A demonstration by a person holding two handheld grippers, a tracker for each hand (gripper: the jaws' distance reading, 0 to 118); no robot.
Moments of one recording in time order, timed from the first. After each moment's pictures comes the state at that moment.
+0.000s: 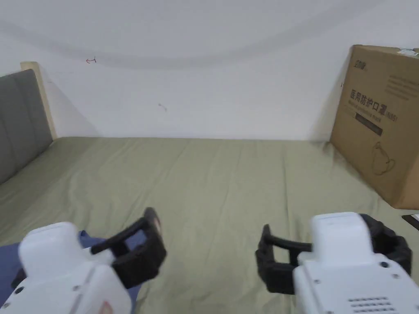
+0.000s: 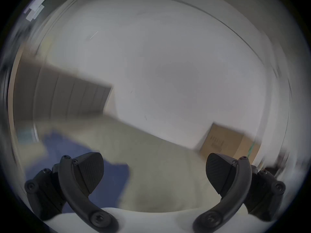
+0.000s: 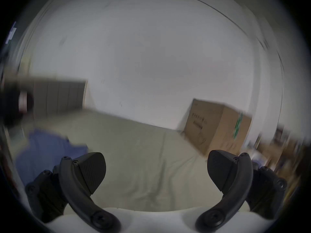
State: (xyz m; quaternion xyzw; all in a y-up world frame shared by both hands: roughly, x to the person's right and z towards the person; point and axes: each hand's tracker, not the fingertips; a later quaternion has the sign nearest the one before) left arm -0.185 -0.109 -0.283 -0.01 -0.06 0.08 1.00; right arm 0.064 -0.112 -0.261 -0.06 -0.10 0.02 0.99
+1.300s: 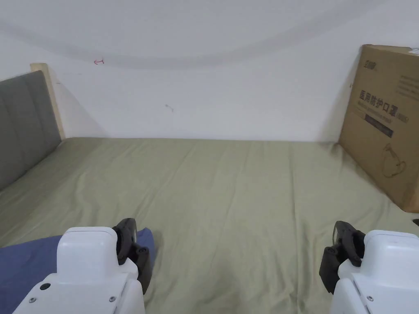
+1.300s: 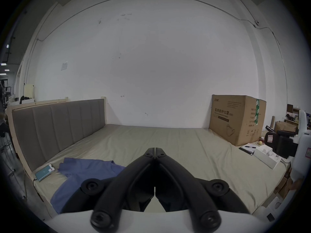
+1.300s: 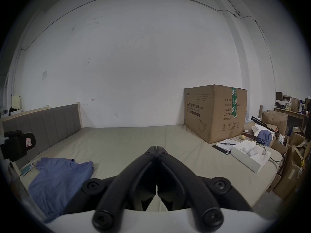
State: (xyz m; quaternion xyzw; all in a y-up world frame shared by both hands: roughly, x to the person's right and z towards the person) left arm -0.190 -0.116 -0.282 -0.06 -0.05 0.03 1.00; right arm 0.078 -0.121 -0.251 -0.06 -0.11 -0.01 0.99
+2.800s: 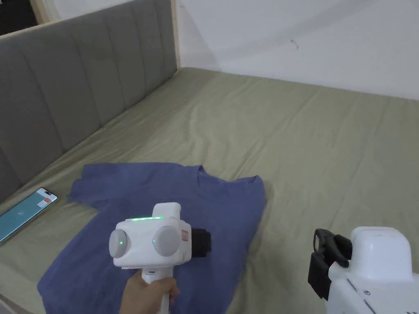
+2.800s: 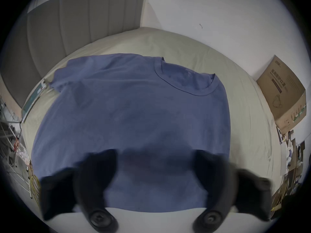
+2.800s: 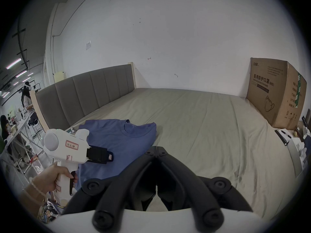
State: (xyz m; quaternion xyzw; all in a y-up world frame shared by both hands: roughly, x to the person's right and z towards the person) left arm -0.330 -0.291 -0.452 -0.47 0.06 0.13 0.87; right arm -0.049 -0.186 -0.339 -0.23 0.14 0.00 0.96
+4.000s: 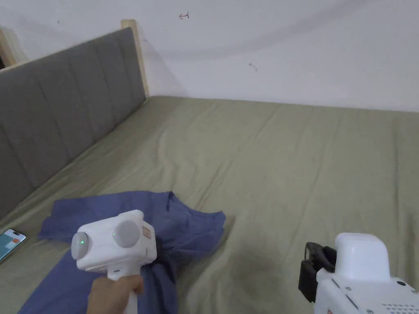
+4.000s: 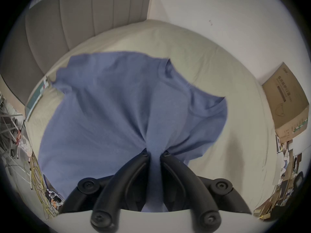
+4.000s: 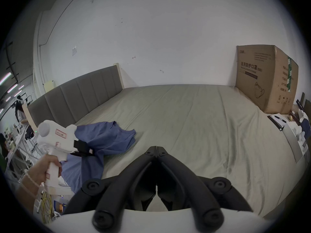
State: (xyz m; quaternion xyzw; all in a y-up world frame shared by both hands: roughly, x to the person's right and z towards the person) left arm -0.333 -0.245 -0.469 -0.48 0.08 0.16 0.86; right arm 0.004 -0.179 -0.335 -0.24 0.09 -0.05 0.97
